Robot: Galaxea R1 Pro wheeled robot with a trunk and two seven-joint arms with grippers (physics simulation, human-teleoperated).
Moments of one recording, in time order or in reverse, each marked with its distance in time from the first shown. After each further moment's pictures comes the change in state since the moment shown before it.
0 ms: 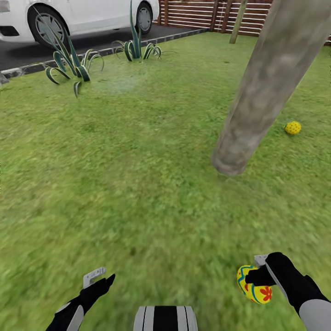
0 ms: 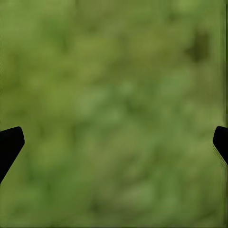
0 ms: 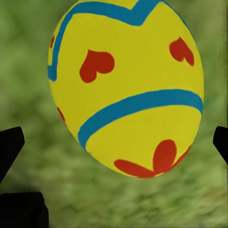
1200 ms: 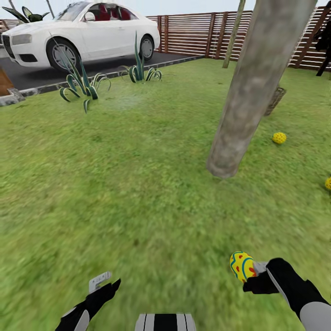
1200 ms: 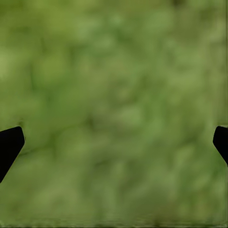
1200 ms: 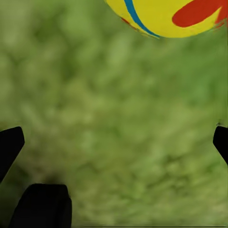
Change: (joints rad) left arm 0.000 -0.030 -0.002 0.052 0.001 -0.008 -0.004; right arm 0.001 0.000 0.001 0.079 0.002 -0.021 0.096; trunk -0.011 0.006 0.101
